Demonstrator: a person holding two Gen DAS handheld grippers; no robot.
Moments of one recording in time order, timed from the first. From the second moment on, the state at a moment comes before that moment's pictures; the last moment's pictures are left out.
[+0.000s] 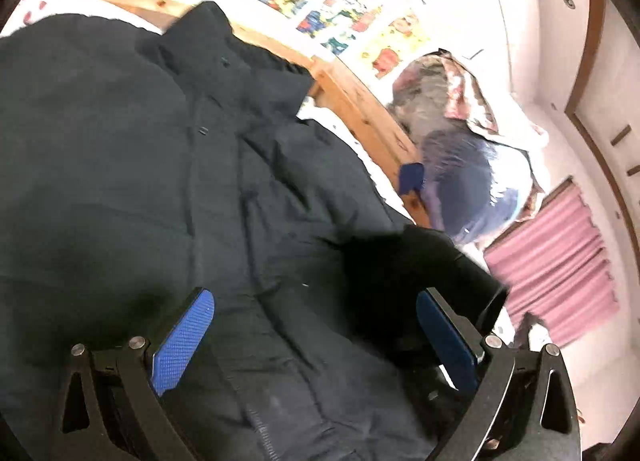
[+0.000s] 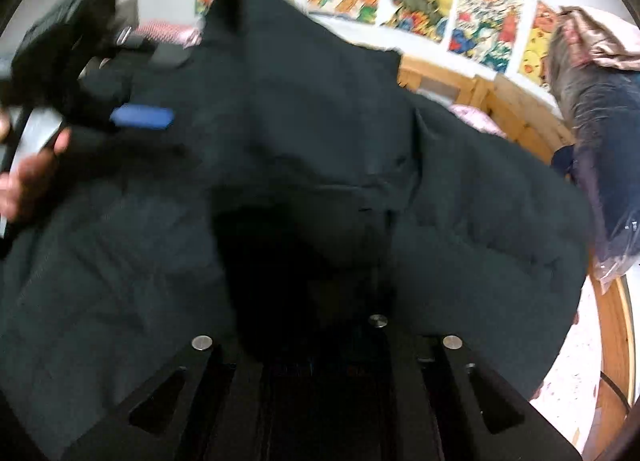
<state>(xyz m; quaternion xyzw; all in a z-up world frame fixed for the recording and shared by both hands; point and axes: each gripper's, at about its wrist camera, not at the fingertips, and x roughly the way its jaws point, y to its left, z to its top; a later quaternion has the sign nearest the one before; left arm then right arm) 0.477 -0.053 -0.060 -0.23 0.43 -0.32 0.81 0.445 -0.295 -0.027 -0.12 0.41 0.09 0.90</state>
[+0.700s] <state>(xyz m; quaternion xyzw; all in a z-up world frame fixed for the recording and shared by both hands) 0.479 -0.115 -0.081 -0.24 0.46 -0.42 0.74 0.324 -0.311 -0.030 0.02 0.41 0.16 0.90</state>
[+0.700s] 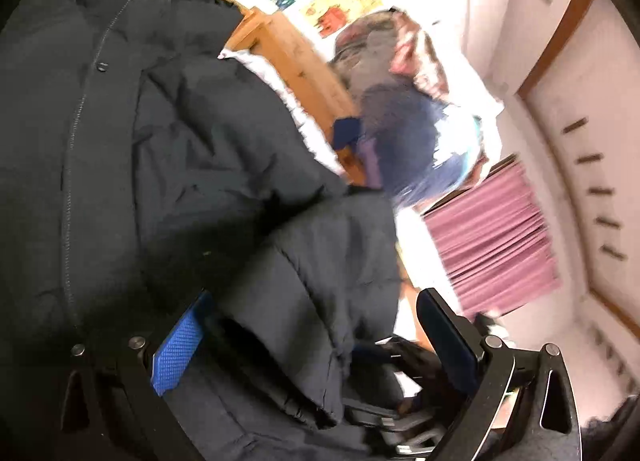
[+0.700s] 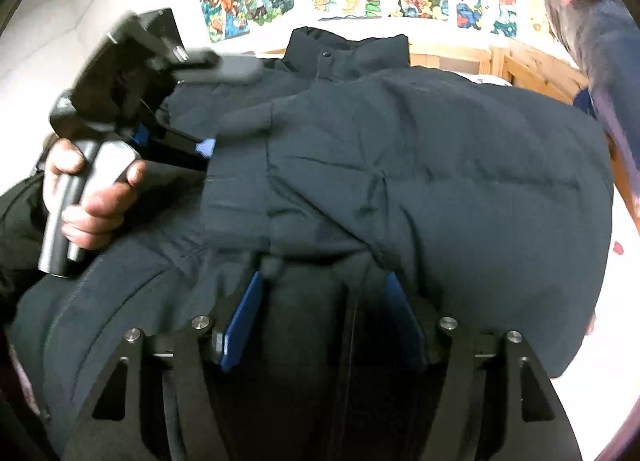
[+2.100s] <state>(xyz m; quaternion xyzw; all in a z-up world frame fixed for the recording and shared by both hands) 0.481 0.076 -0.047 -0.17 0.45 -0.09 0.87 0.522 -0.464 -0.082 0.34 0.39 0.10 0.85</state>
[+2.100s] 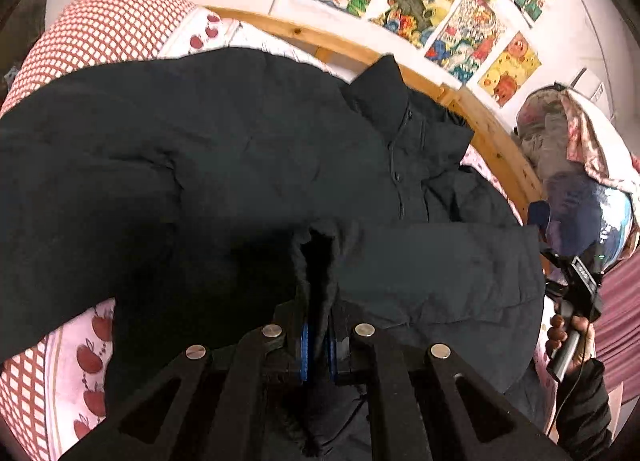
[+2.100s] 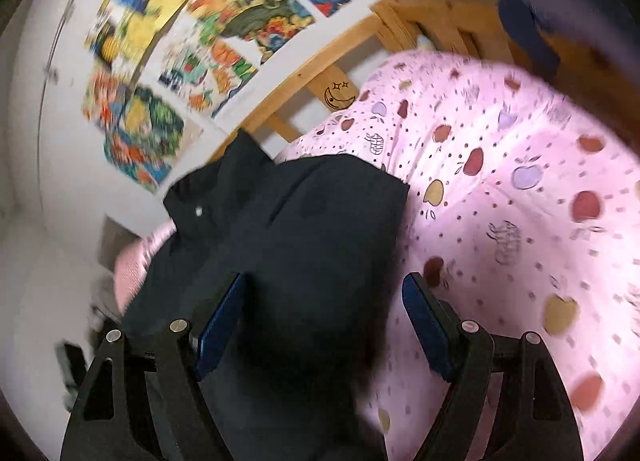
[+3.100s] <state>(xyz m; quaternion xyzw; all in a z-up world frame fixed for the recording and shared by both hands) 0.518 0.085 -0.067 -0.16 0.46 -0.02 0.88 0.469 -0.398 -0.028 -0.03 0.39 0.07 0.92</state>
